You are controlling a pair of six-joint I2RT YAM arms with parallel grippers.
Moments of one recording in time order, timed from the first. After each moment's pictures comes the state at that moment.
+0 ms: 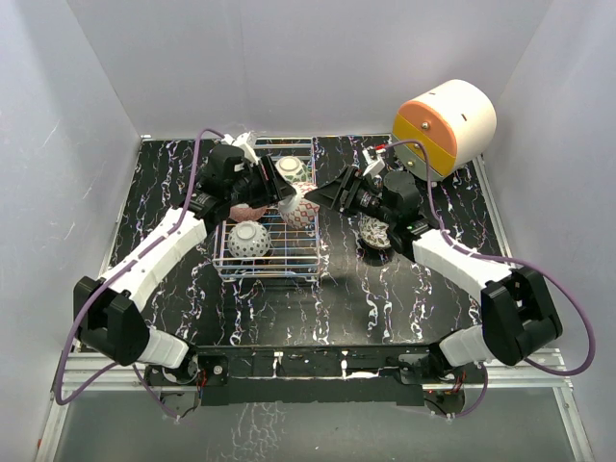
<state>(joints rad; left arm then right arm) -0.47 1.42 1.24 -0.34 0.23 -0.67 0.46 1.39 0.87 0.45 -0.49 0.90</state>
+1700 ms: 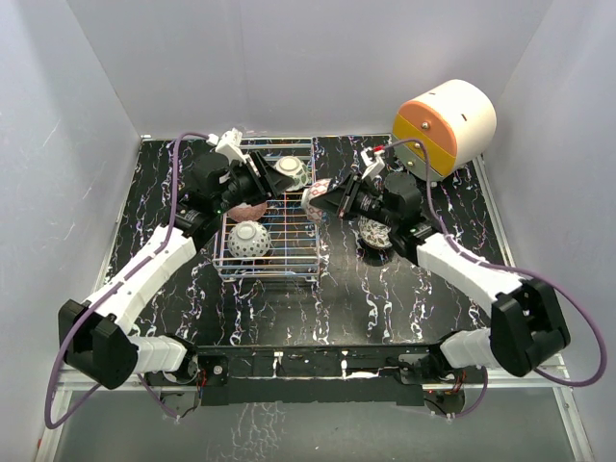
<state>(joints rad) -0.47 1.29 1.11 -0.11 0.24 -0.76 0.49 1.36 0.84 0.45 -0.53 0.88</state>
